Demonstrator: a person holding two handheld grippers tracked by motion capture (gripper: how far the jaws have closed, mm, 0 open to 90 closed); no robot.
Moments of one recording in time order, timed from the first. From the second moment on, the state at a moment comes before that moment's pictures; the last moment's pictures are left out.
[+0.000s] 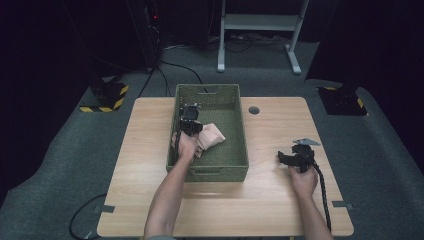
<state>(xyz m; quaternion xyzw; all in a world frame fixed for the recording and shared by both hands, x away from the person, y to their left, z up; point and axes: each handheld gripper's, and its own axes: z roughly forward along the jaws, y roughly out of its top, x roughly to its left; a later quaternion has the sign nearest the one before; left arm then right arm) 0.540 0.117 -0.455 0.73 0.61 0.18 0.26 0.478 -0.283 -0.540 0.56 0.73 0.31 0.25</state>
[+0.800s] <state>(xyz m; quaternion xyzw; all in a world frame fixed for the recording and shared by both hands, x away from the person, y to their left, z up) 0.526 0.116 -0.423 0.73 0.55 0.20 0.36 0.478 -0.283 -0.540 0.56 0.73 0.32 0.25</state>
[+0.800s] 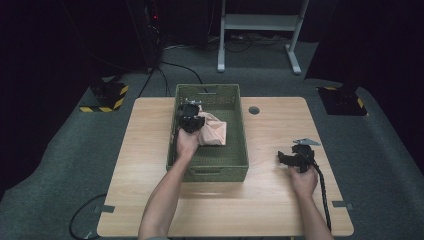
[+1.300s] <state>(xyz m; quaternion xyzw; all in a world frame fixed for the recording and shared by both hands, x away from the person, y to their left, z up) 0.515 0.124 -0.399 0.71 0.55 0.19 0.40 0.478 -0.283 -0.540 0.56 0.73 0.32 0.25</state>
